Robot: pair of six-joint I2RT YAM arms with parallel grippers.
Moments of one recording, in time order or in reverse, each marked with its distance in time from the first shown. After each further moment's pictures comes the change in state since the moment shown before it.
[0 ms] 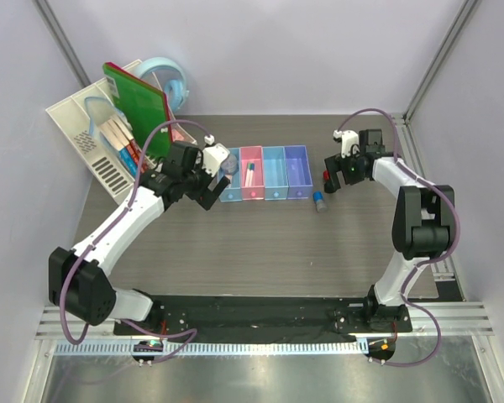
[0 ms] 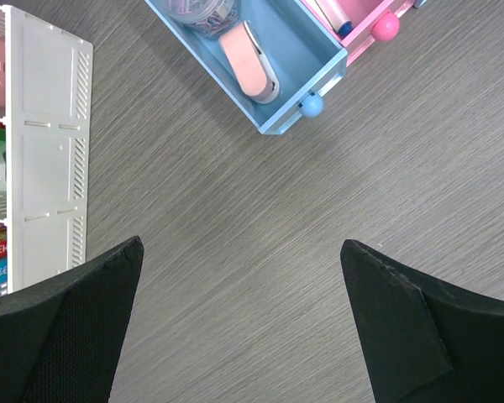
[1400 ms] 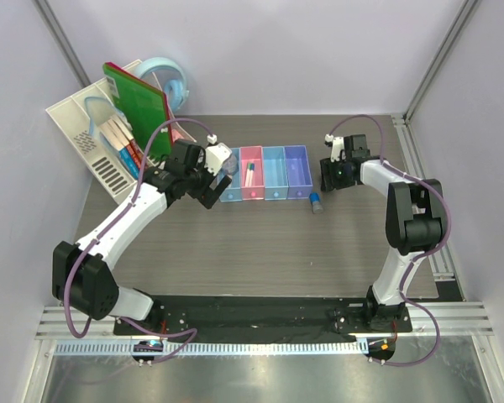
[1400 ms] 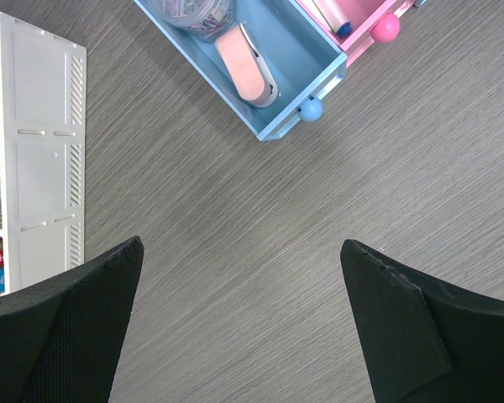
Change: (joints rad) left arm 0.000 0.038 0.021 0.000 0.009 0.014; right arm 0.079 0.064 -0.021 0.055 0.021 0.203
